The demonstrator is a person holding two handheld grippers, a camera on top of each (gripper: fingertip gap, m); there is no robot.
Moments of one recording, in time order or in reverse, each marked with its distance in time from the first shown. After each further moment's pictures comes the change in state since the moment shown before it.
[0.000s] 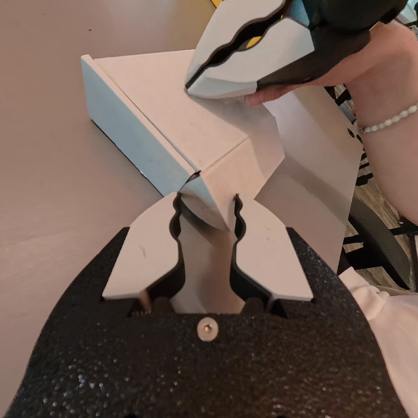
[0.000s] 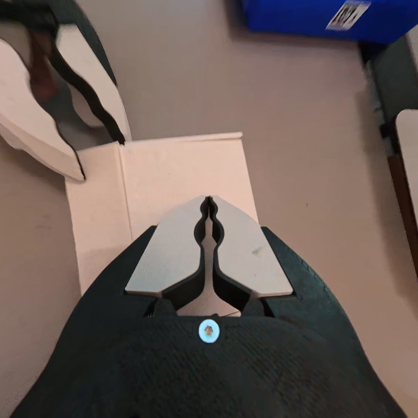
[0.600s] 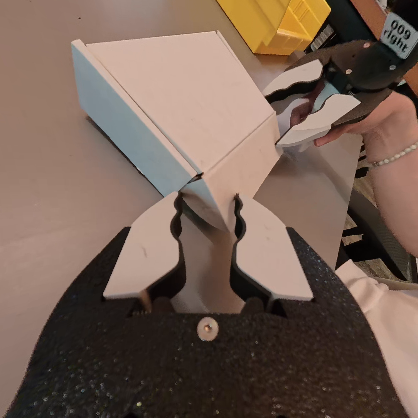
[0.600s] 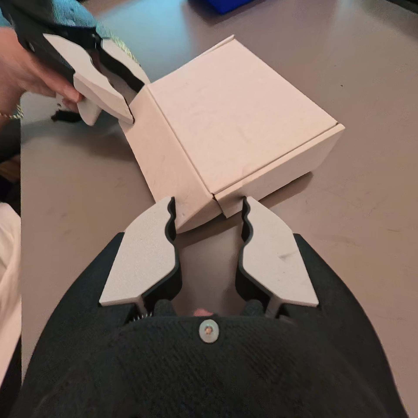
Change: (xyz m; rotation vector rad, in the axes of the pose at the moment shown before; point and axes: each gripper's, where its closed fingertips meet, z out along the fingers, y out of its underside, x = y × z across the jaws) left arm 0.002 0.005 0.001 -0.031 0.015 0.010; right arm -0.054 0.078 -0.056 0.233 -0.032 0.455
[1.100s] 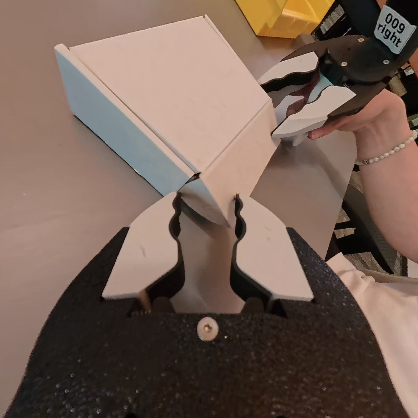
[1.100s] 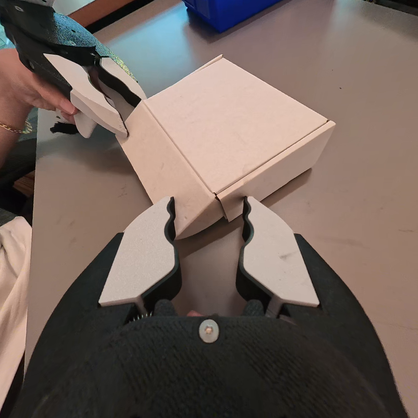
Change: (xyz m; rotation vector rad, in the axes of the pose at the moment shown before) left arm 0.007 0.004 -0.003 -0.068 -0.011 -0.030; right arm 0.002 -0.003 0.002 0.067 -0.031 0.054
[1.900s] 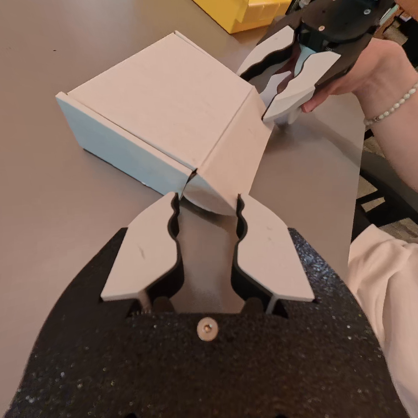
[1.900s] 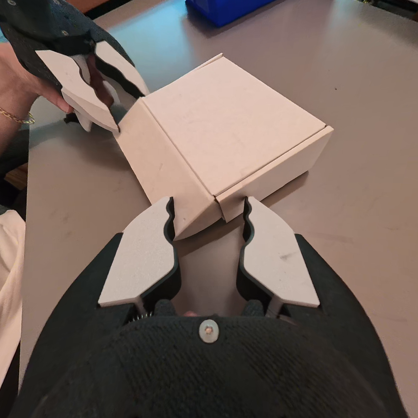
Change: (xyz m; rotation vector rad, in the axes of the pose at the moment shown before) left arm 0.000 -0.001 -0.007 0.029 0.030 0.245; right arm 0.003 0.001 -0.004 -0.020 0.014 -0.029
